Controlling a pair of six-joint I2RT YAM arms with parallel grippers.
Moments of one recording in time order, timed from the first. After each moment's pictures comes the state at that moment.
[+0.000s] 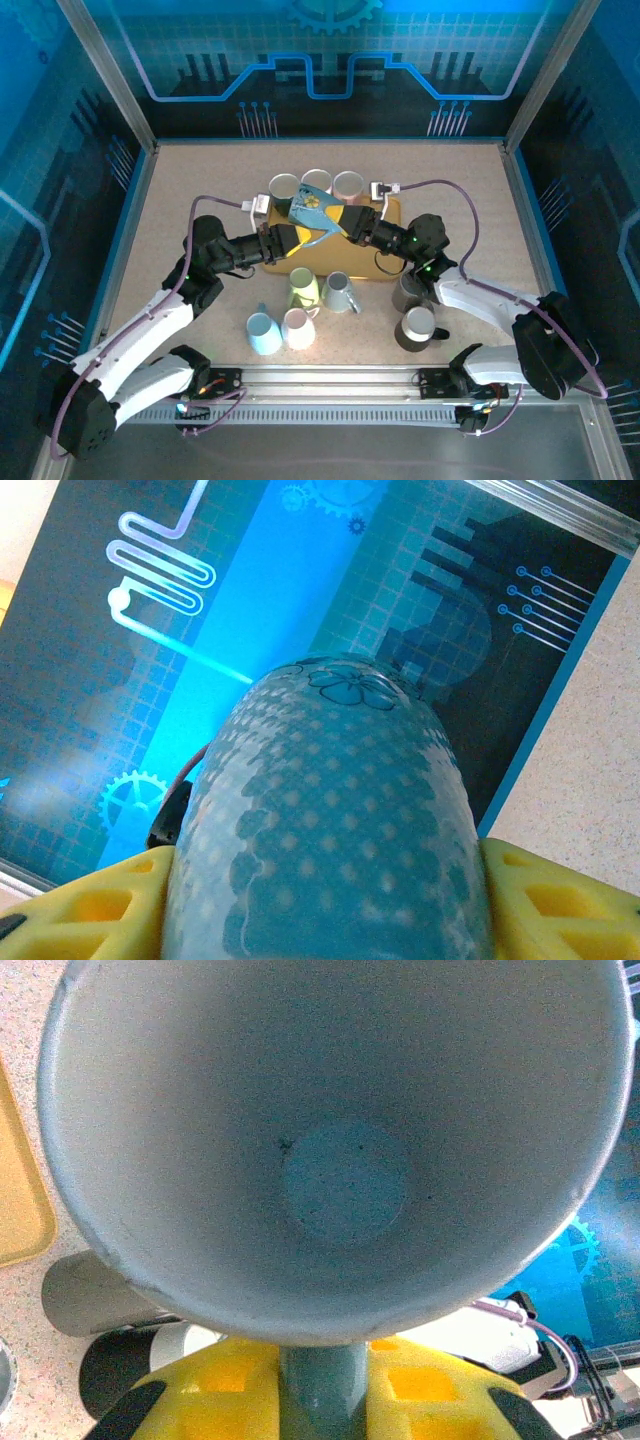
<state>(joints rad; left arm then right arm) -0.45 0.96 0.64 0.31 0.73 -1.21 0.59 1.30 0.65 0.90 -0.58 1.27</state>
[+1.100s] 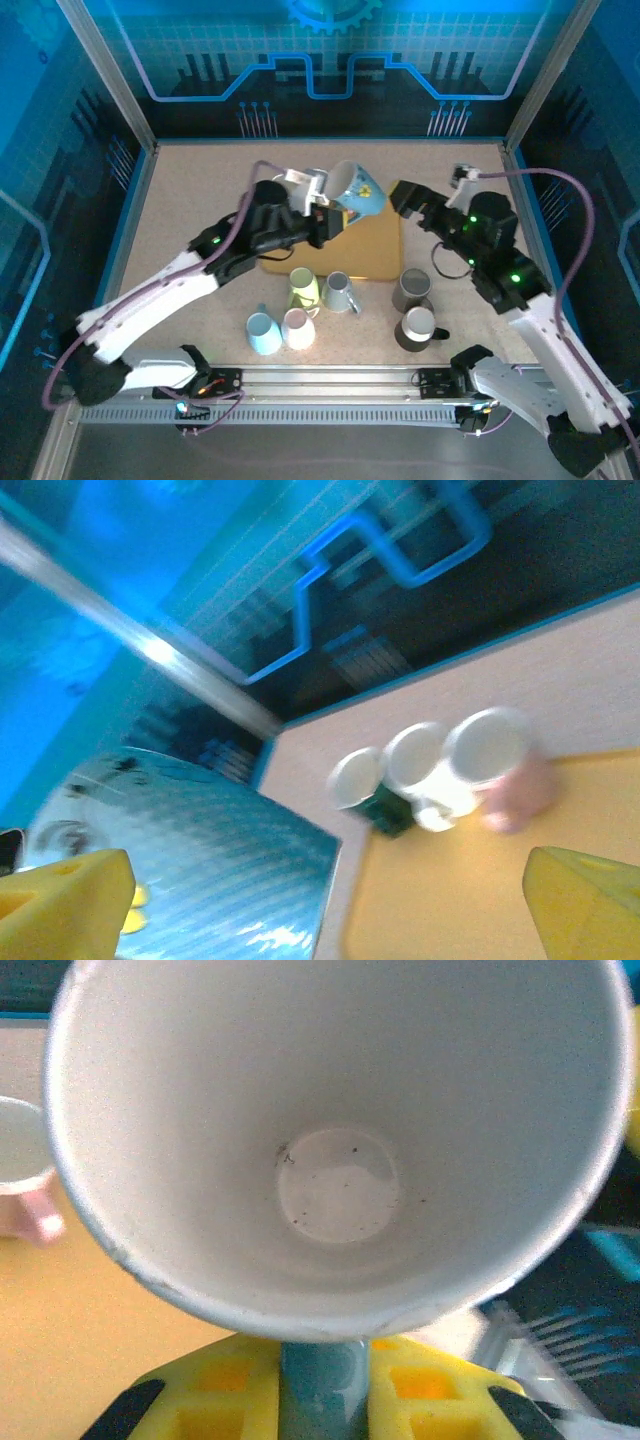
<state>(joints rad) -0.80 1.30 1.25 -0.32 0.10 -0.50 0.42 0.82 1.05 -0.43 -0.01 0.72</state>
